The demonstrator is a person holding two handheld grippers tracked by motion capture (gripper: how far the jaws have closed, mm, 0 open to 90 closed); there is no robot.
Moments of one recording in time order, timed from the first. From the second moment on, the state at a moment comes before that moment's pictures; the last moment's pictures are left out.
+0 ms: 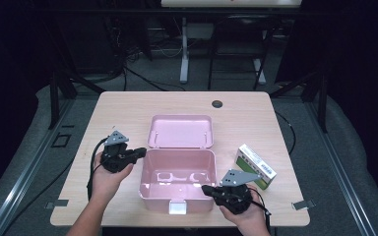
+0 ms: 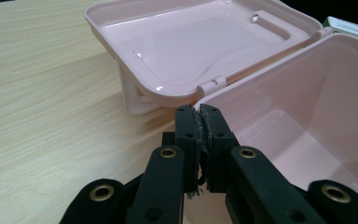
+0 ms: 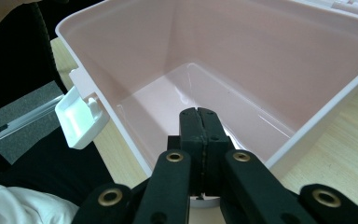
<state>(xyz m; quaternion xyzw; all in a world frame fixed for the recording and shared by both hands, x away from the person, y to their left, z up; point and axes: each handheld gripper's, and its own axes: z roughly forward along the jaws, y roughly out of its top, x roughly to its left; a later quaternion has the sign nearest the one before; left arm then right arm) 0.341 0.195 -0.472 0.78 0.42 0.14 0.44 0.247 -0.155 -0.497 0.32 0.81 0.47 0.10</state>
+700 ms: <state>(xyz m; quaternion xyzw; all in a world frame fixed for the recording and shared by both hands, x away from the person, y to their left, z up) 0.336 0.196 -0.473 0.78 0.41 0.13 0.45 0.242 -0.155 -0.492 0.33 0.81 0.47 0.09</state>
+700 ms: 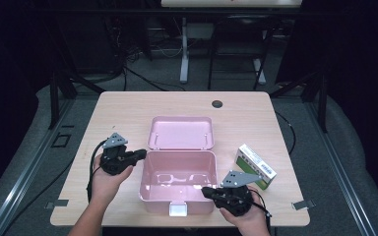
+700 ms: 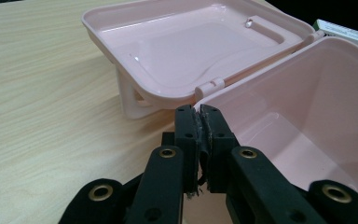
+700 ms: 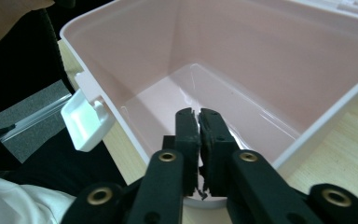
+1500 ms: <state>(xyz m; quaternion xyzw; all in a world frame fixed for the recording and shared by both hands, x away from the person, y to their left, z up) 0.318 0.228 -0.449 0.78 0.41 0.13 0.46 0.280 -0.181 -0.426 0.34 0.82 0.44 0.15</state>
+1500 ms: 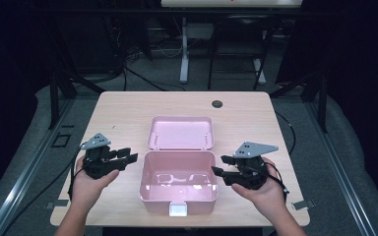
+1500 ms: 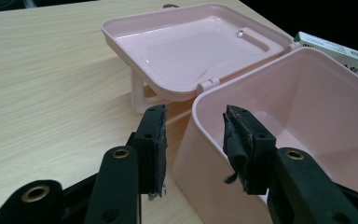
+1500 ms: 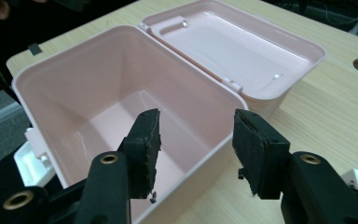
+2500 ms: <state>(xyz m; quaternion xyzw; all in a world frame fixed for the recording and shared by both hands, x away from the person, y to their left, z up) 0.313 0.236 -0.440 0.77 0.42 0.14 0.46 0.356 -0.215 -0.417 0.38 0.87 0.24 0.18</state>
